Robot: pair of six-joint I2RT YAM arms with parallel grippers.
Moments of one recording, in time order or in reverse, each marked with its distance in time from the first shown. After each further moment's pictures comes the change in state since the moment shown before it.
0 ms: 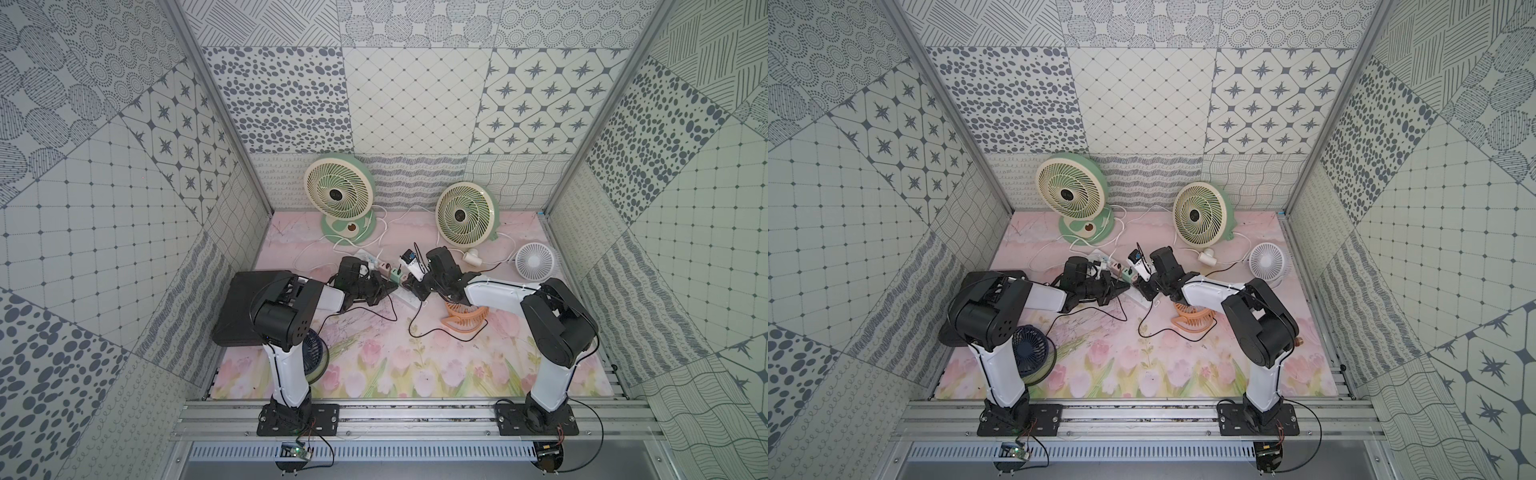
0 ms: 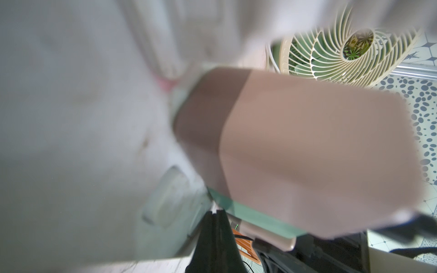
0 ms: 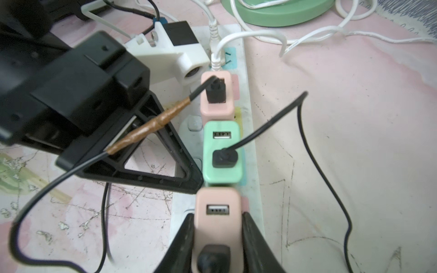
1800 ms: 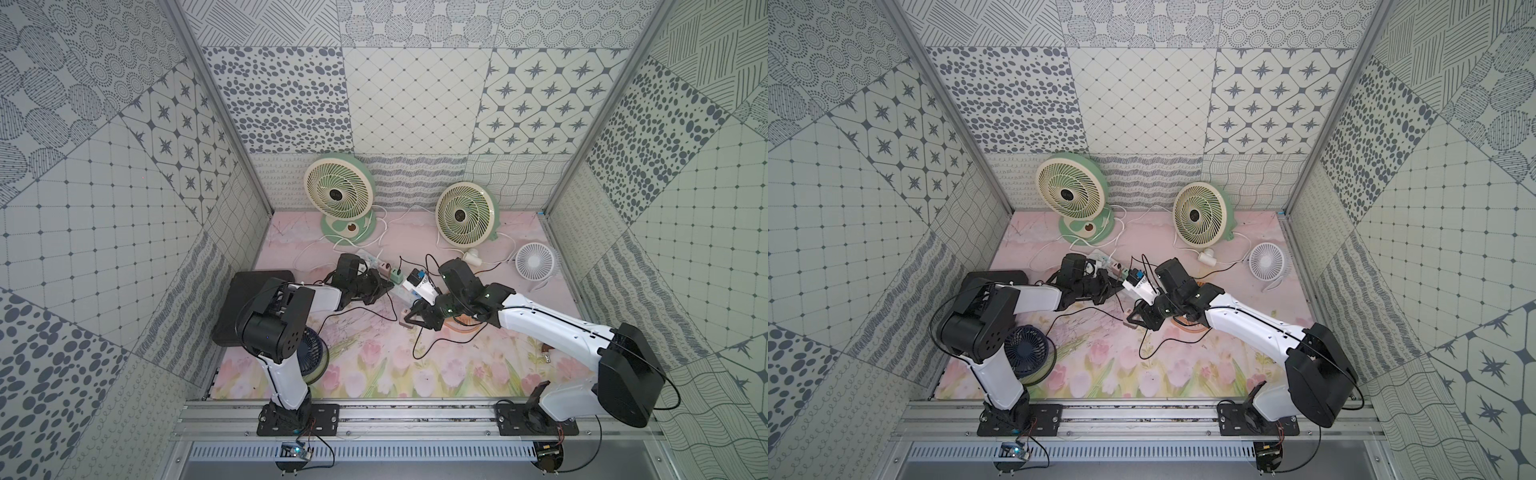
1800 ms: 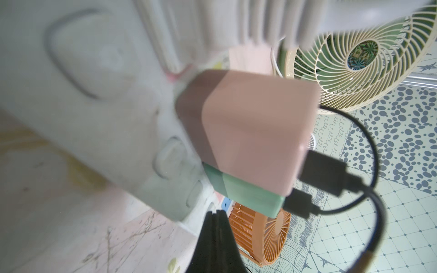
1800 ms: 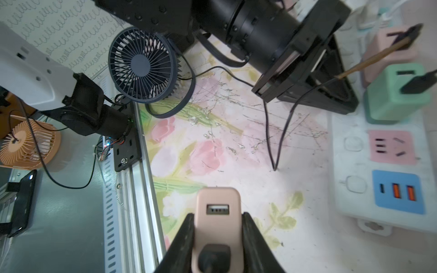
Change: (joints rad) left arm 0.000 -0.111 0.014 -0.179 -0.080 0.038; right arm 0.132 -0.408 -0.113 -0.415 -0.314 0.157
